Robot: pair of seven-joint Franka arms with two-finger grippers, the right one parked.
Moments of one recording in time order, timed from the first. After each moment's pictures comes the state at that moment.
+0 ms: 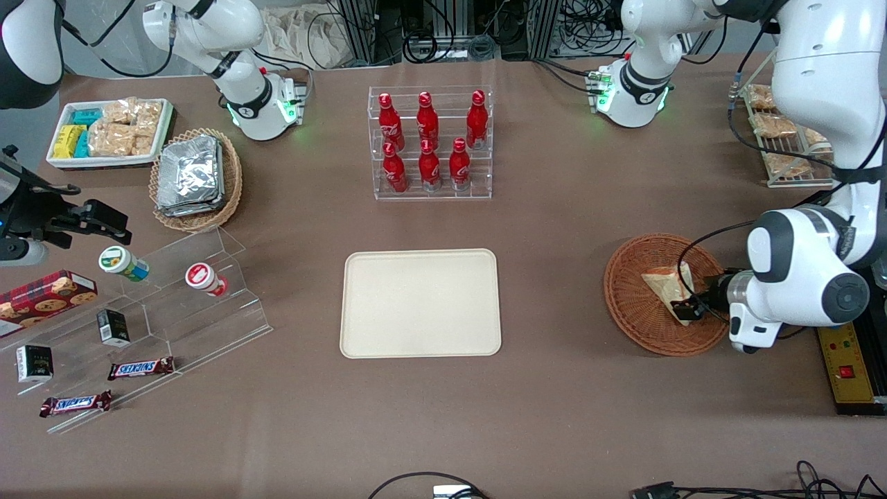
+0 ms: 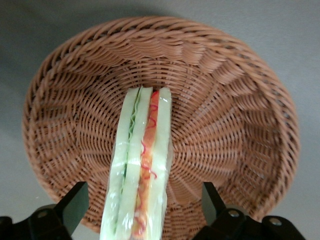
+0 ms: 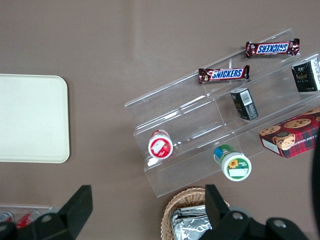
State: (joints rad) arm 0.08 0.51 -0.05 -1.75 -0.08 1.97 -0.55
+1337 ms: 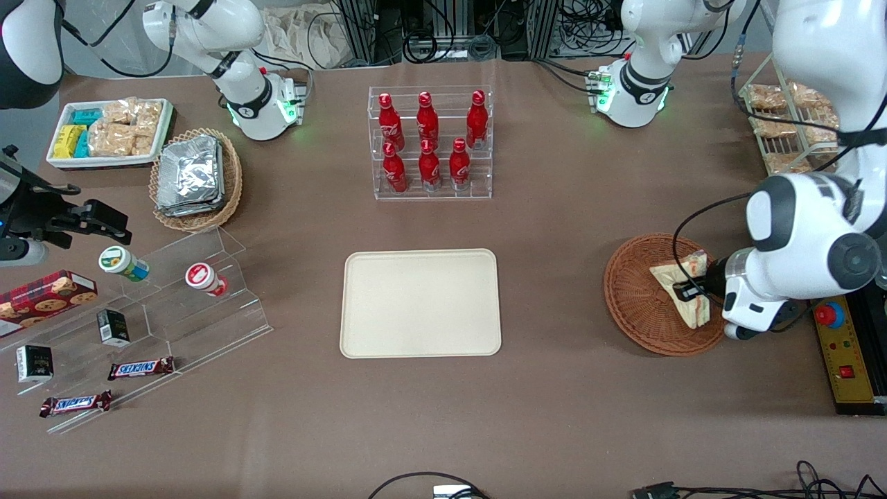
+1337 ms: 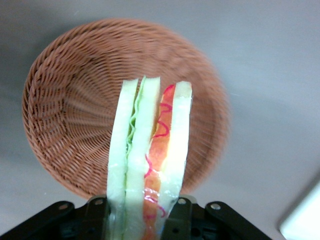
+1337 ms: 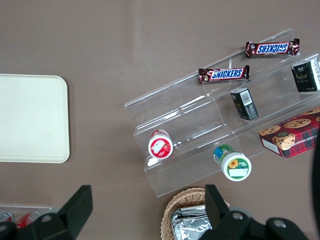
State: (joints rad) arm 0.07 0.34 -0.15 -1.71 -0.08 1.86 -0.41
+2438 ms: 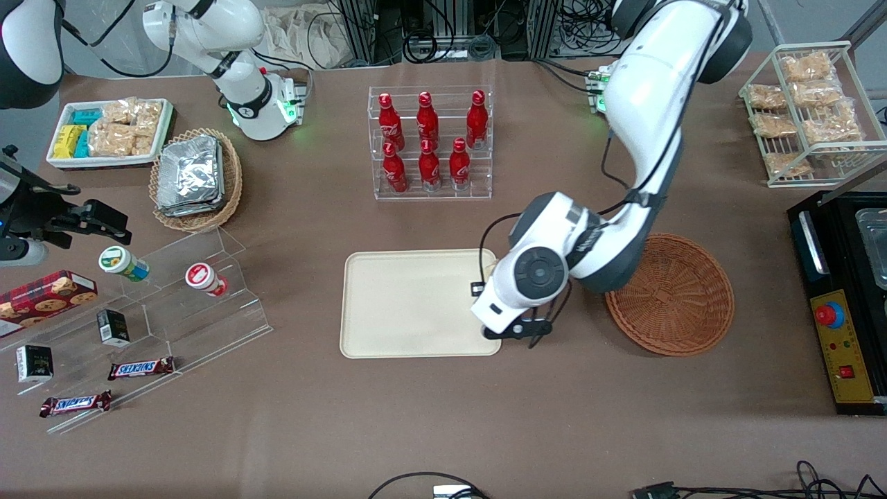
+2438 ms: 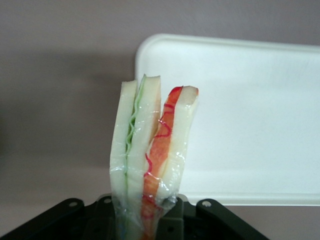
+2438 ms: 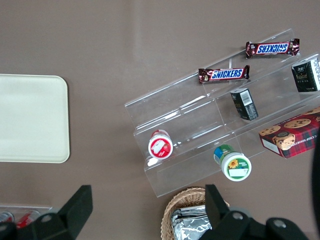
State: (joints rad) arm -0.44 0.82 -0.22 -1.19 -0.04 1.84 -0.65
